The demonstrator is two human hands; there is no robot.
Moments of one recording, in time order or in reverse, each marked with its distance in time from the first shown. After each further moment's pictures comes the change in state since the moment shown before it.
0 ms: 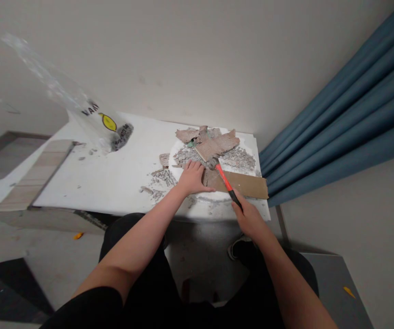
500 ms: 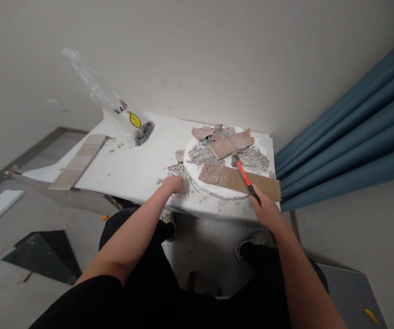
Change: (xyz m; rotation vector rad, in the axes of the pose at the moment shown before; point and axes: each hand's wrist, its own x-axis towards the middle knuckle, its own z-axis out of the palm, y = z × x) left_hand -0.071 -0.090 -0.019 0.219 -0.610 -0.551; right_hand 0.017 0.028 -0.018 0.001 -0.005 0.015
